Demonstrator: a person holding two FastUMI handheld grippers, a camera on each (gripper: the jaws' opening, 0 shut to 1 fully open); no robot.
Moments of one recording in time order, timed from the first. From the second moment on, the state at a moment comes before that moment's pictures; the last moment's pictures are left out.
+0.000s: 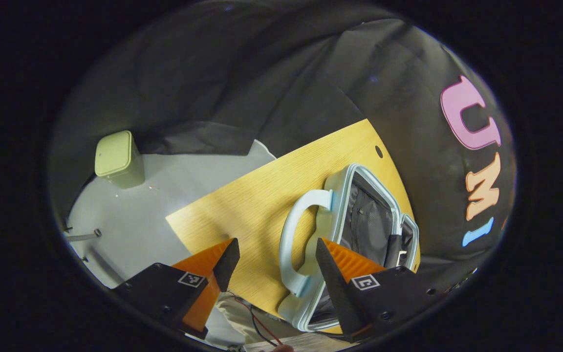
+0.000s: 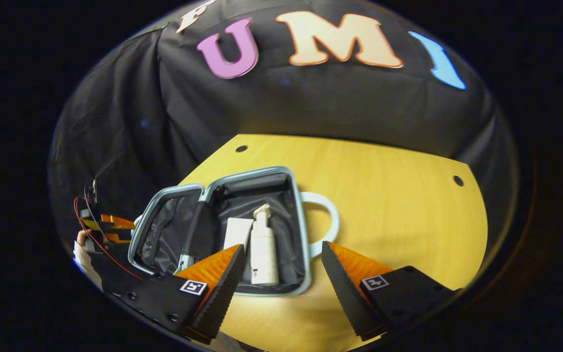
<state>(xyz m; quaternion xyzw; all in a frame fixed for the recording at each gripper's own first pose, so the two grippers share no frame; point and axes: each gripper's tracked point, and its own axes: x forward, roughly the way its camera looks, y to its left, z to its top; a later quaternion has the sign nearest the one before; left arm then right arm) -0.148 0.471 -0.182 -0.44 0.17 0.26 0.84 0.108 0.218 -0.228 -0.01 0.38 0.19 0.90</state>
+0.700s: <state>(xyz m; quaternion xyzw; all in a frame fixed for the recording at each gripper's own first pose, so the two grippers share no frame) -0.117 0.463 -0.162 -0.57 0.01 0.16 0.80 0.087 0.105 -0.179 -0.03 0.34 0.08 0.94</state>
